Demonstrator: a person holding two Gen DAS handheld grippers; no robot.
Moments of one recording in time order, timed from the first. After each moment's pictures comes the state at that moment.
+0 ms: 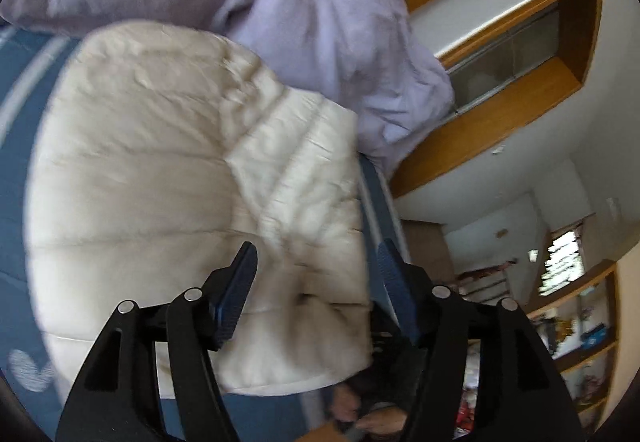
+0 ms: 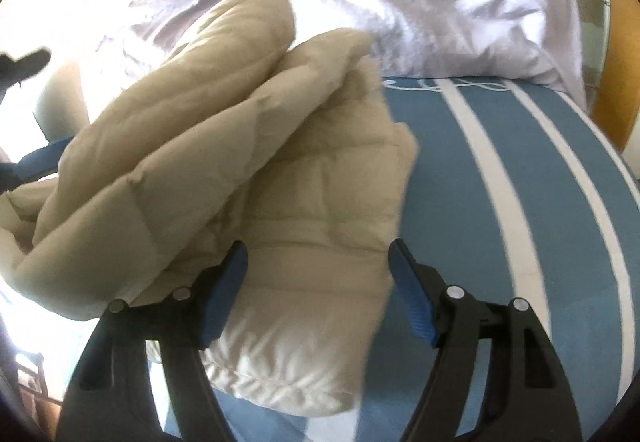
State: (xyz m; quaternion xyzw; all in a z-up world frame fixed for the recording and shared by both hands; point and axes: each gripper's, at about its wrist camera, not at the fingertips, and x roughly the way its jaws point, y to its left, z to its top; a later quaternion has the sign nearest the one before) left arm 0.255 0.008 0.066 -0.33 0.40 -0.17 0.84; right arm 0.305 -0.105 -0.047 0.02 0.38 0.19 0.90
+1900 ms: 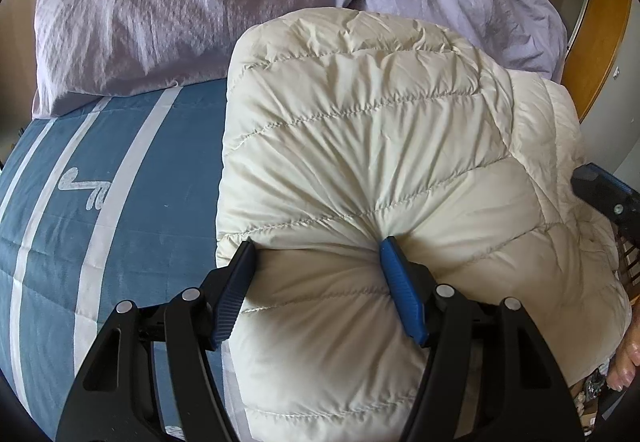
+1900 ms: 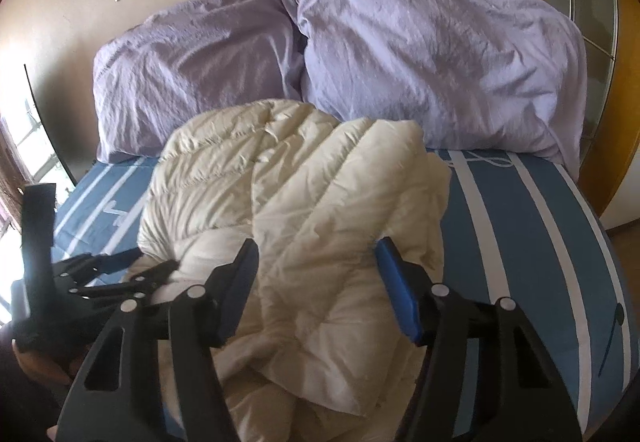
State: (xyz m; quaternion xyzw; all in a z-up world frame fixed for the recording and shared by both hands) left arm 0.257 0.036 -0.012 -0.08 0.42 0.02 0.90; right arm 0.308 -0.056 0.024 -0.03 0.33 0.19 0.92
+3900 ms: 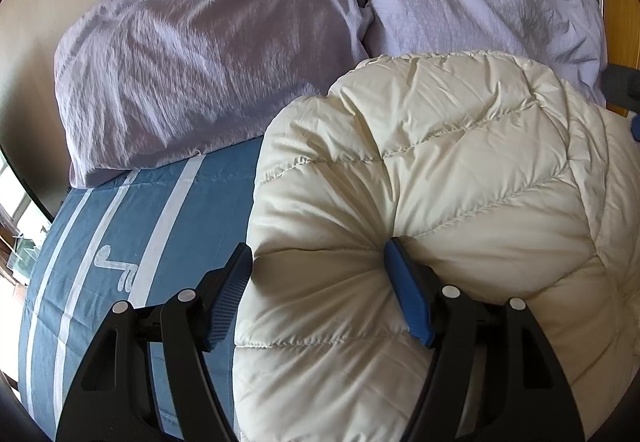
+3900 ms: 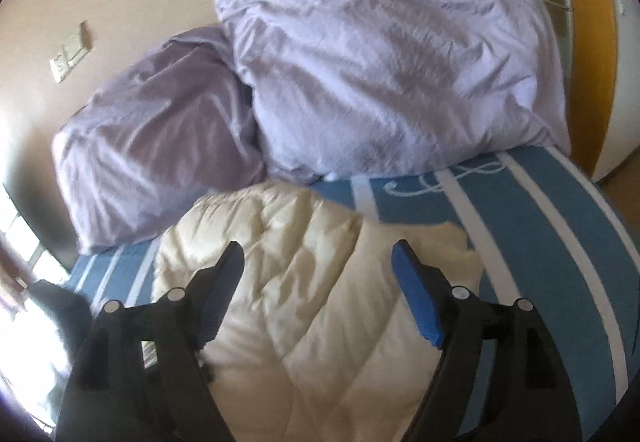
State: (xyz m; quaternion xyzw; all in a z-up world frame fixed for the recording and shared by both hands) left arm 0.319 0.004 -0.011 0.02 0.38 0.12 0.92; right arm 0.377 -0.058 0.048 0.08 0.30 0.11 0.94
